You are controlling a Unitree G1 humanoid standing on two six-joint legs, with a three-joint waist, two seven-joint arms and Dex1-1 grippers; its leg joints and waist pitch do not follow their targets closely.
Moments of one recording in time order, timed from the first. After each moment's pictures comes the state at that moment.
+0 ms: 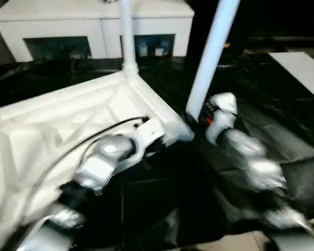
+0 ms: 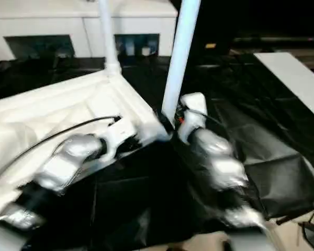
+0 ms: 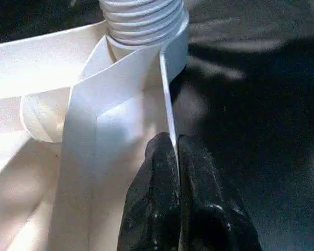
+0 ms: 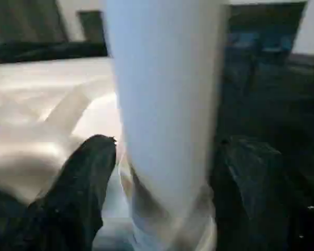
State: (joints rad) left arm -0.53 0.35 -0.35 0.31 0.10 0.30 -0.86; right arm -0.46 -0.27 0.05 0.33 0.31 0.23 0.62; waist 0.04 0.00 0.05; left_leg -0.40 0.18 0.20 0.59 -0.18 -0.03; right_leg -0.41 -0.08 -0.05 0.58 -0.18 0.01
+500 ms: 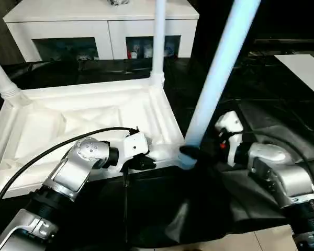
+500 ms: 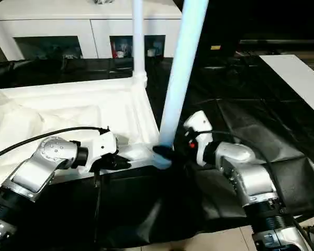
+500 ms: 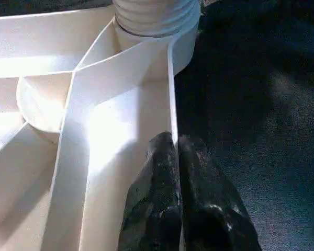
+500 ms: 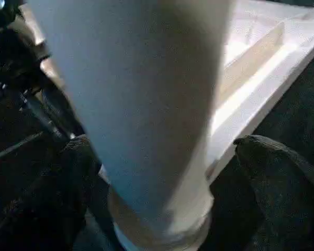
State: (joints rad) left arm -0.47 0.47 -0.37 0.23 0.02 0.25 -1.11; right arm -0.37 -0.45 0.17 0.19 0.31 0.36 0.89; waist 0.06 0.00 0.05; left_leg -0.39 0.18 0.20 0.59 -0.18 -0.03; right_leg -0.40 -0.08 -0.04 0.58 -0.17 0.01
